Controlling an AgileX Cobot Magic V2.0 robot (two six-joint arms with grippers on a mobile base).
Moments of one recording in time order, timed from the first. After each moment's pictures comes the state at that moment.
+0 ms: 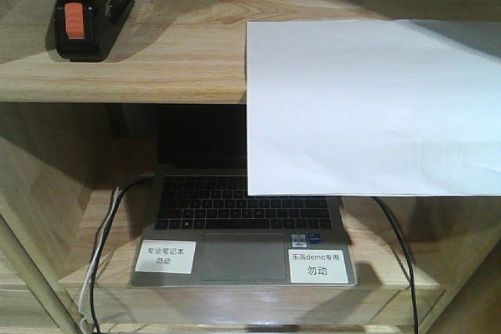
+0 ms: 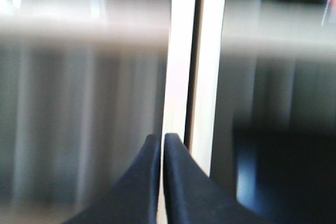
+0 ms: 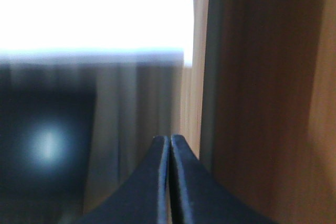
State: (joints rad) left arm 0.03 -0.01 0.01 -0.07 -0.22 -0.03; right arm -0.03 -0.01 0.02 -0.06 -0.16 0.01
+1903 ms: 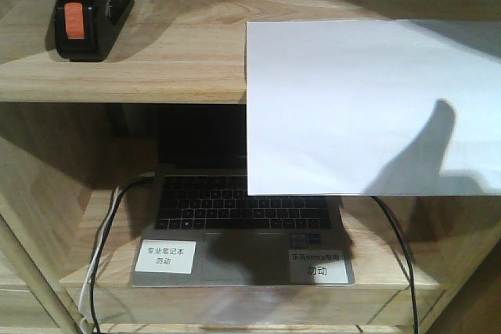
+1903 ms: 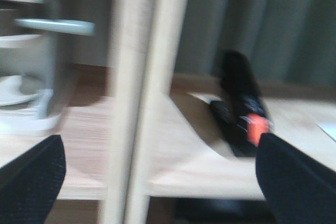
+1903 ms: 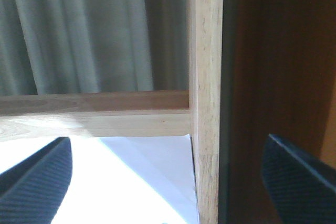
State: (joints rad) left arm -0.03 0.56 -1.10 -0.16 0.74 -0.01; right arm -0.03 0.56 -1.08 0.05 0.65 0.01
